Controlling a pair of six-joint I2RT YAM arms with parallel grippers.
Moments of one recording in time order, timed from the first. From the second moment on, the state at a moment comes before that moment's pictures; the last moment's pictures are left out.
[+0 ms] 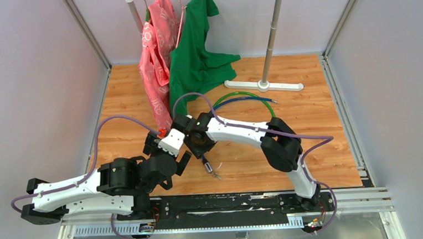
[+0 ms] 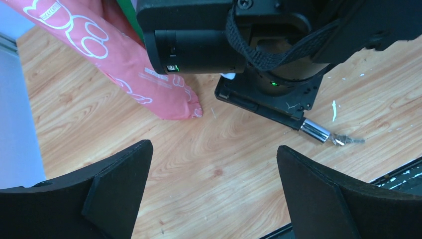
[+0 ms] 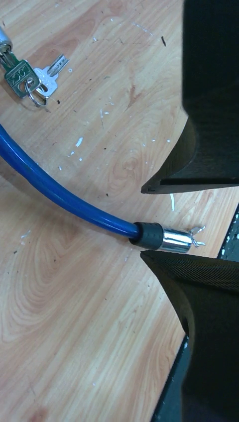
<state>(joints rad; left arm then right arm) -1.41 0.72 0.87 -0.90 -0.91 -0.34 1.10 2.08 1.71 -0.91 0.14 0.39</state>
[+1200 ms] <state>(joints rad) -0.75 0.95 0.90 -0.62 -0.90 -0.21 0.89 1.26 1.18 -0.68 0.67 0.22</state>
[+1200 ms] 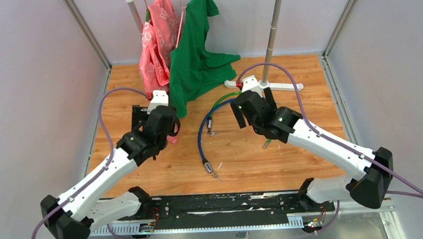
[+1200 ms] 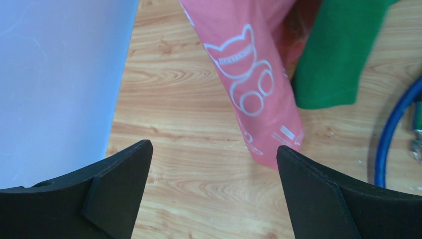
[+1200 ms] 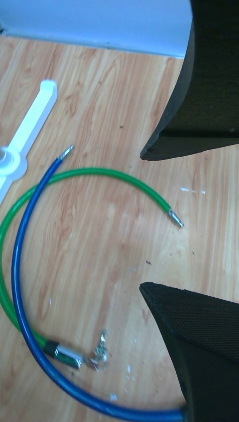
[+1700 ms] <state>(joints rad) -0.45 1.08 0.67 -0.18 -0.75 -0.08 0.69 1.14 1.08 -0.64 0.67 0.17</state>
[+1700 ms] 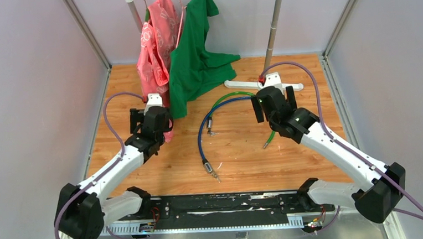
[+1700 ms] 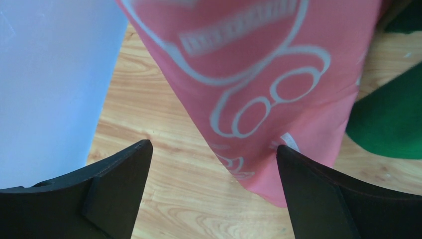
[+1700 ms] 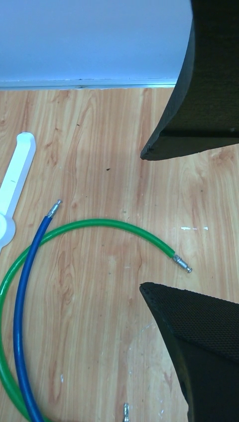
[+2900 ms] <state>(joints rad) -0.19 1.32 0.24 0.86 -0.47 0.10 0.26 1.11 0.31 0.50 0.42 -0.17</state>
